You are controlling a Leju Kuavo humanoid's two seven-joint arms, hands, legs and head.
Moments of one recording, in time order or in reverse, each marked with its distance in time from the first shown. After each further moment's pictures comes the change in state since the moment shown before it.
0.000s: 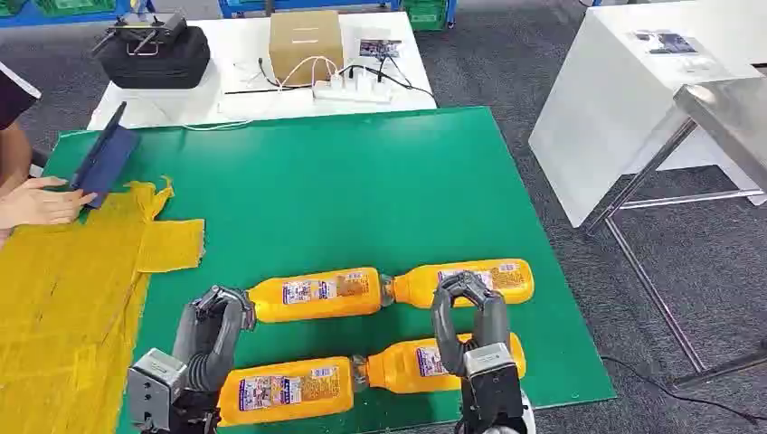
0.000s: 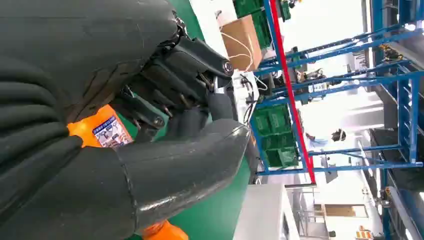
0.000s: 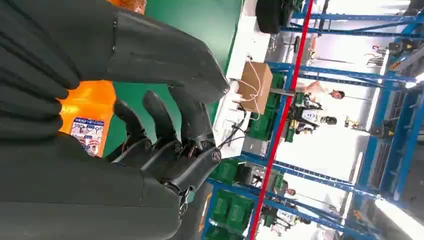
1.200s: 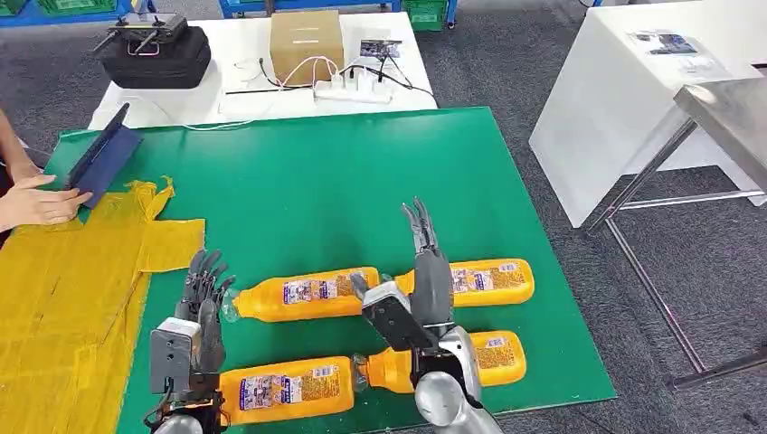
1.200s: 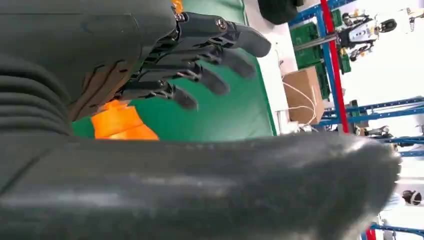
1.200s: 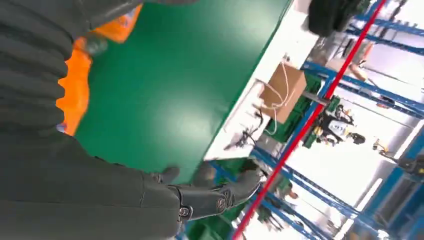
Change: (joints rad) left arm -0.073 -0.042 0.084 0.214 -0.040 0.209 0.024; right arm -0.321 0.020 0.129 0.352 0.362 -0.167 0.228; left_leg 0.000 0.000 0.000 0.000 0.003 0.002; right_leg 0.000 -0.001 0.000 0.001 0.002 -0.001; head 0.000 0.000
